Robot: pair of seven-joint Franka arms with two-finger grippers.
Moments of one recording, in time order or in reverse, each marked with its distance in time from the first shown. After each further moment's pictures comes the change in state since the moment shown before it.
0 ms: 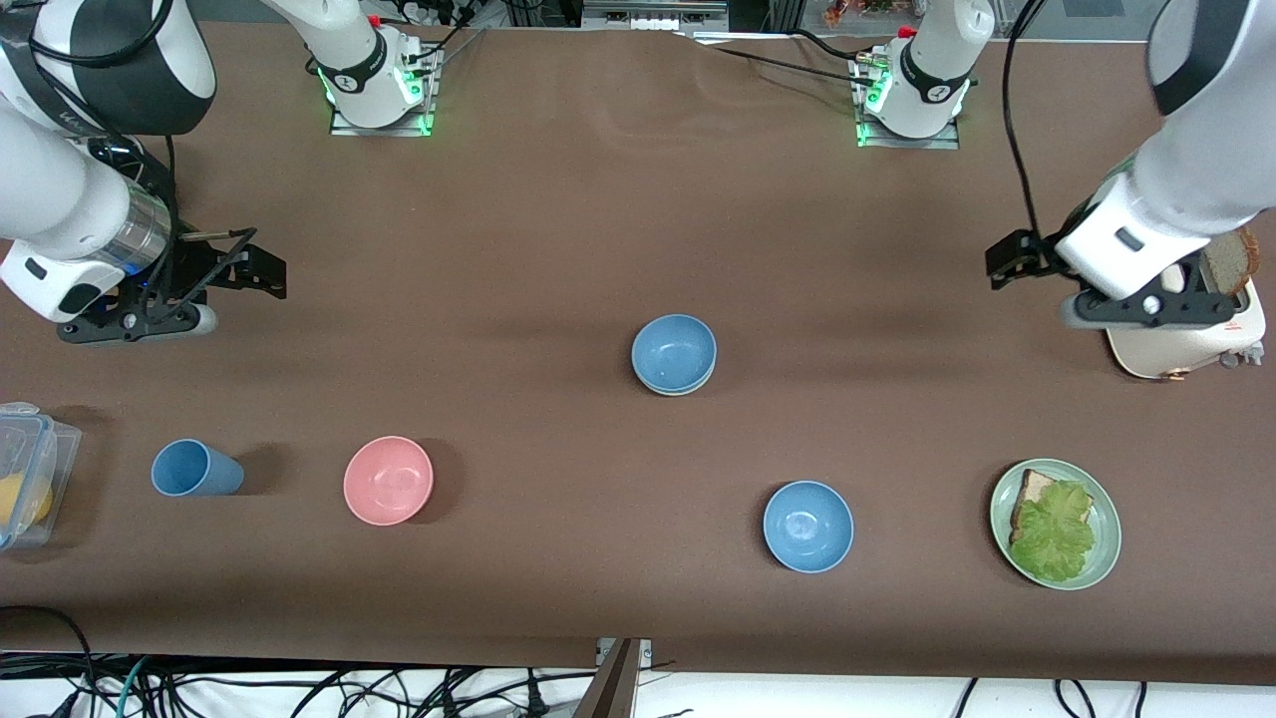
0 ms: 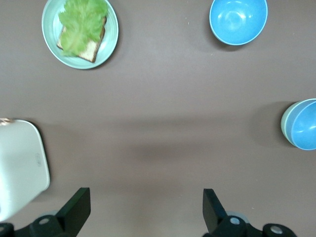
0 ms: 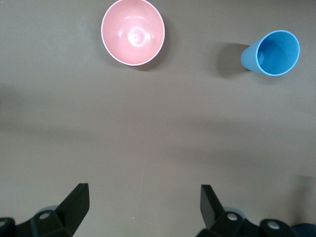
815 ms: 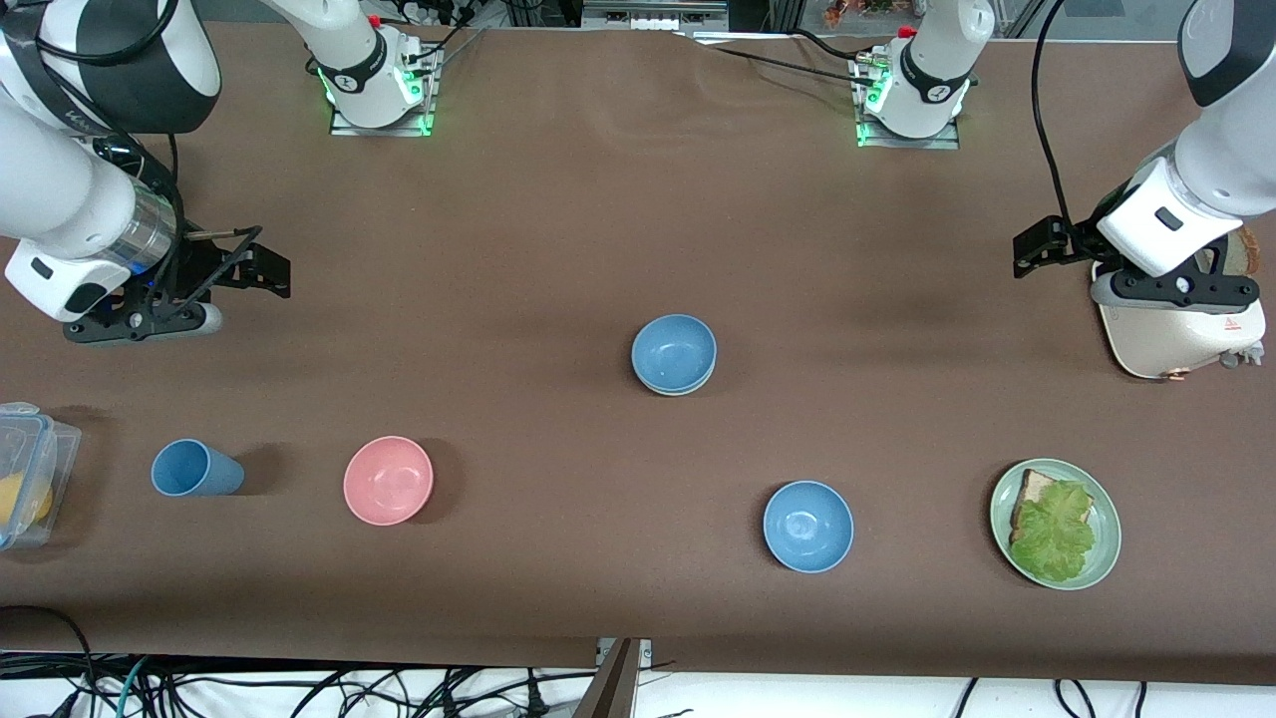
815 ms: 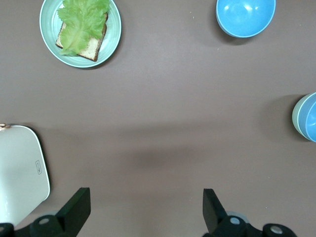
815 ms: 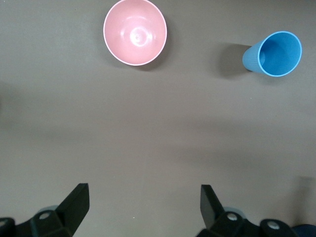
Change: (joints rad) left arm 0.052 -0.070 -0.004 -0.148 0.009 0.104 0.092; right arm 0.003 0.000 0.000 0.000 0.000 0.000 0.000
